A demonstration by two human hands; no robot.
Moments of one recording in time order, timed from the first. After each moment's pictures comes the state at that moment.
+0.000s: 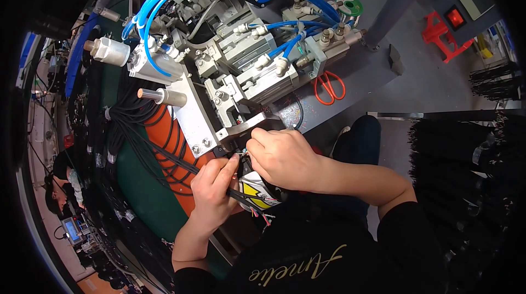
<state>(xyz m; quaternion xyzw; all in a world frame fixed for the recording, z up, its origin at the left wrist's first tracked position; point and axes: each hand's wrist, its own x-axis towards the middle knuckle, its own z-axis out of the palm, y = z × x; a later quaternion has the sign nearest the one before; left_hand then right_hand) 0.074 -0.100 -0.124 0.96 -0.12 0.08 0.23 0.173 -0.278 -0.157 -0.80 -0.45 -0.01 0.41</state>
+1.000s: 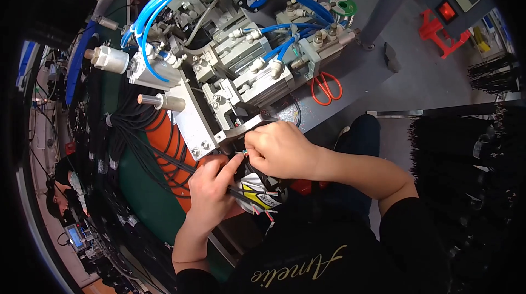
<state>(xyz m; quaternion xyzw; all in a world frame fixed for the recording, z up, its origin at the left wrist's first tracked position) 0.079 -0.097 -0.115 0.97 -0.15 0.05 0.17 0.185 -0.277 -0.165 -0.78 -0.41 0.06 0.47</state>
